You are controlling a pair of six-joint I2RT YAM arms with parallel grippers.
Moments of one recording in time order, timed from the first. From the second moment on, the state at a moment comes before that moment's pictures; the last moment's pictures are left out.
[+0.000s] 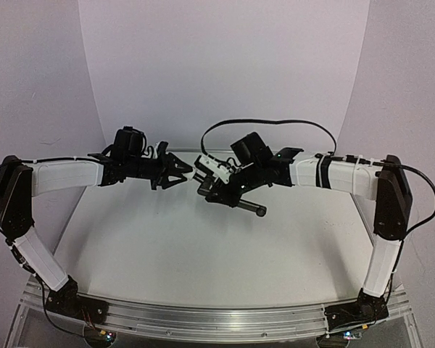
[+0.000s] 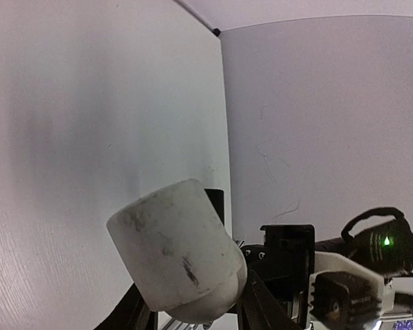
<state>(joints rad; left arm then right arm) -0.53 1.62 1.11 0.04 0.67 -1.05 0.85 1.90 1.56 -0.41 -0.32 -0.26</state>
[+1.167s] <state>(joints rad) -0.53 1.42 1.09 0.10 0.72 -0.87 0.79 1.76 1.44 -0.30 -0.45 -0.23</state>
